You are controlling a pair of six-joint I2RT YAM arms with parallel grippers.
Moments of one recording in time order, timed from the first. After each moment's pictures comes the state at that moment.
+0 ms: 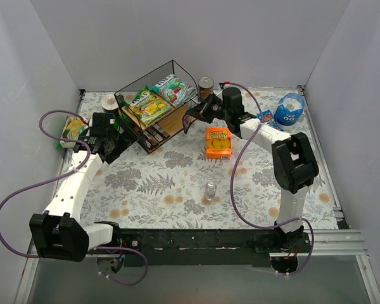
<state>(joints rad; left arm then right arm) -0.12 1.21 1.08 -0.73 -0.09 -0.79 0.47 1.90 1.36 0.21 -0.47 1.14</state>
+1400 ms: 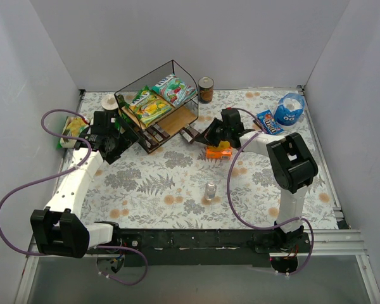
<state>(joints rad) -0.12 1.24 1.10 -0.75 -0.08 -0.79 0.48 1.94 1.16 0.18 -0.41 1.09</state>
